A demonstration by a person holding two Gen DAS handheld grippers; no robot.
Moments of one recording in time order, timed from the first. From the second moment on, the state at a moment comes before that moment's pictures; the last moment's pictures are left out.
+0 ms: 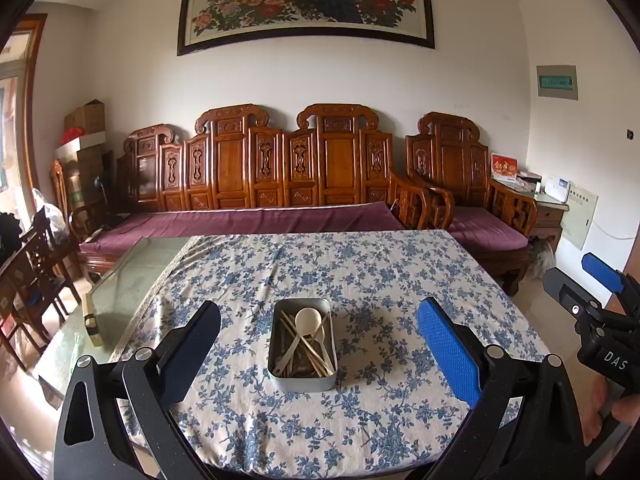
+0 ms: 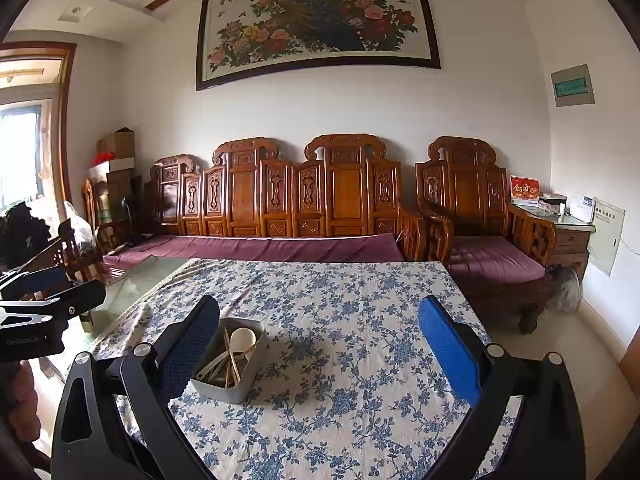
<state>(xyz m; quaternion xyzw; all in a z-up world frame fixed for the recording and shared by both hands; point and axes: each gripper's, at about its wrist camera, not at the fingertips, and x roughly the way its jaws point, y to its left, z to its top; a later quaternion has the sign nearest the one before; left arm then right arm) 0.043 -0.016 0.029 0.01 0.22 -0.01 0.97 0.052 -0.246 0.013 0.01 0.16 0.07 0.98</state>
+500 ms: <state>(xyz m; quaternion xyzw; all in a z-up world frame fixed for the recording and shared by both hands) 0.043 -0.017 0.027 0.01 0.23 -0.01 0.97 0.052 -0.245 0.011 0.02 0.16 0.07 0.98</state>
